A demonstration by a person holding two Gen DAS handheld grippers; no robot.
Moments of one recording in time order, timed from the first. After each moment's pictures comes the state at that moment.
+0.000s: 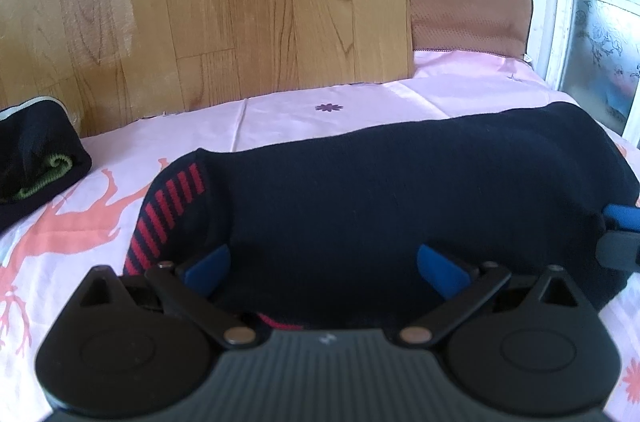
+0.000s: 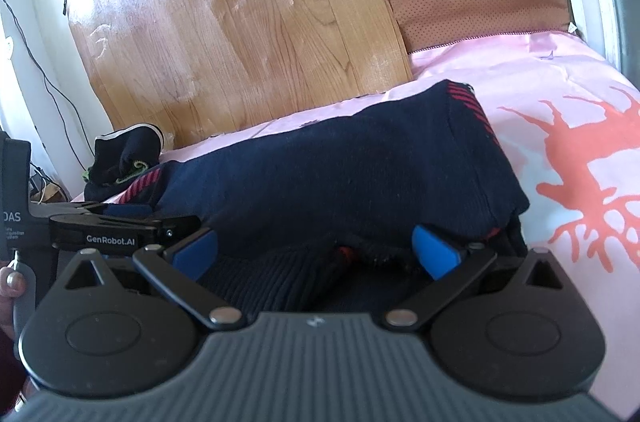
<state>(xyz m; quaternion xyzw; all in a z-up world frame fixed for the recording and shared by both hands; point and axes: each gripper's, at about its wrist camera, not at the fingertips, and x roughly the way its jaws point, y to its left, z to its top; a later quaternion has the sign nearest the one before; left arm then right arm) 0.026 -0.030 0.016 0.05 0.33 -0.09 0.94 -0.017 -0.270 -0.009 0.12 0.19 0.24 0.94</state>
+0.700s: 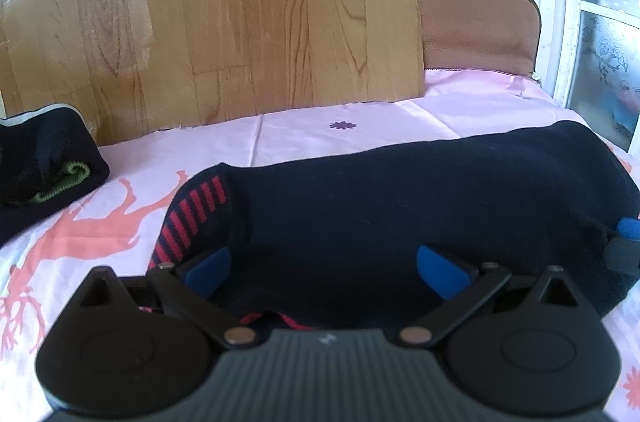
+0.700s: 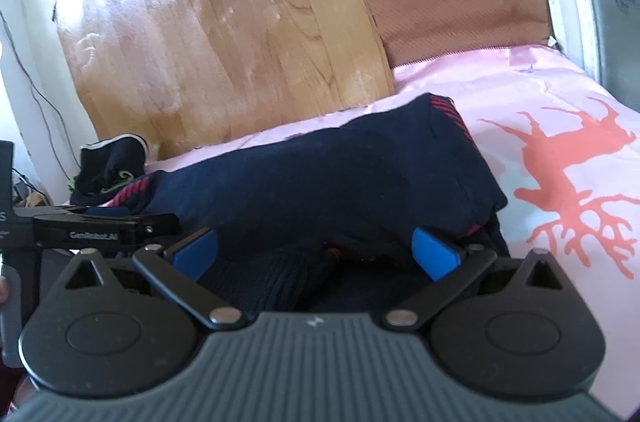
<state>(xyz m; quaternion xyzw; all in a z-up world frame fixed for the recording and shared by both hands) 0.019 -0.023 0.023 0.04 0.30 -0.07 0.95 -0.027 -0.269 -0.010 0.12 0.17 0.21 0.96</state>
